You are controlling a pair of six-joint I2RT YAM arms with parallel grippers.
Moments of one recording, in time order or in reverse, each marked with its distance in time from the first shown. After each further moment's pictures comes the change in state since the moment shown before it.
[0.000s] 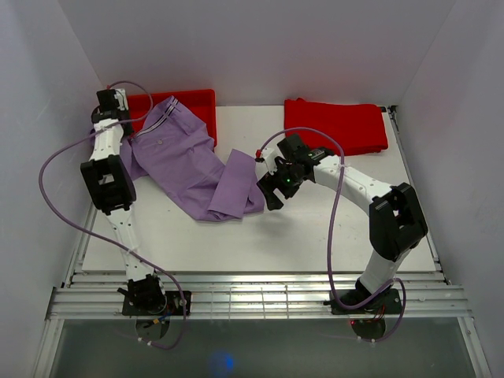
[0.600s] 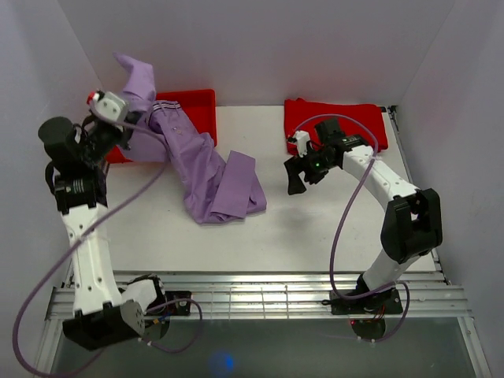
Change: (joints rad) left arm 0.000 -1.272 -0.817 0.346 0.802 0.193; right arm -0.230 -0.063 0.022 -0.084 -0.129 -0.026
